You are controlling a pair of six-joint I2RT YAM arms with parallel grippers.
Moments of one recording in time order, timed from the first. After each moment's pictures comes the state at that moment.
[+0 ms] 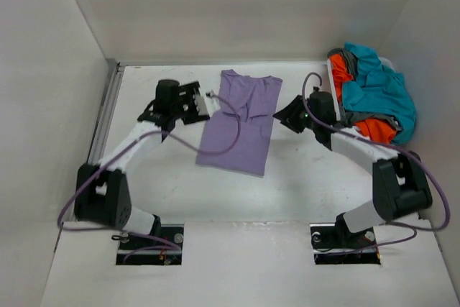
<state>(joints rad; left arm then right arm) -0.27 1.52 1.08 -0.08 0.28 1.04 0.27 1.54 0.89 0.09 -0.24 0.93</state>
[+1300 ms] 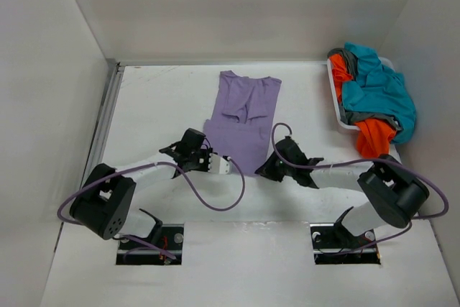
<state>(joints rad) -0.55 1.40 0.59 -0.15 0.15 1.18 0.72 1.48 0.52 0.15 -0.02 1.23</state>
